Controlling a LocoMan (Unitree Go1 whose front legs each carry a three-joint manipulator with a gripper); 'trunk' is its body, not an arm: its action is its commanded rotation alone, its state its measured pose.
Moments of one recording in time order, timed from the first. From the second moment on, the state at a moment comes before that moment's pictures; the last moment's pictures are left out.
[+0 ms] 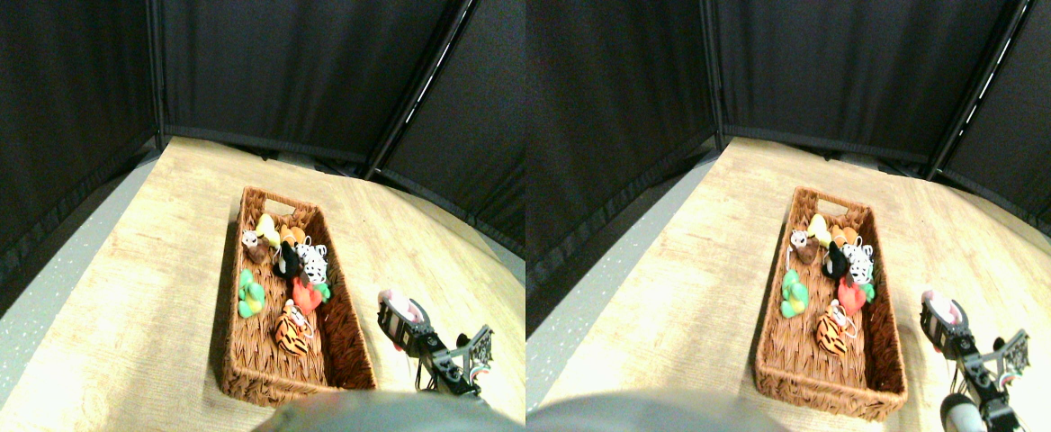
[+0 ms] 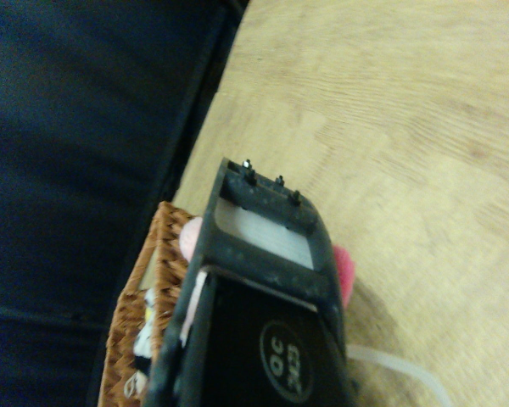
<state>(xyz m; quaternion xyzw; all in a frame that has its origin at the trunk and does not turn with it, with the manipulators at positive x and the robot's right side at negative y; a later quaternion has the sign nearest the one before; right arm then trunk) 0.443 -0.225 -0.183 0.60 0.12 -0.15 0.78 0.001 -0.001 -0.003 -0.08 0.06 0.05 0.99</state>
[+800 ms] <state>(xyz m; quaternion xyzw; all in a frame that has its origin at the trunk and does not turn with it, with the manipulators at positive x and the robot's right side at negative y) 0.476 -0.155 -0.121 0.57 0.15 -0.03 0.81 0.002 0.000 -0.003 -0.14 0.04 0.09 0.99</state>
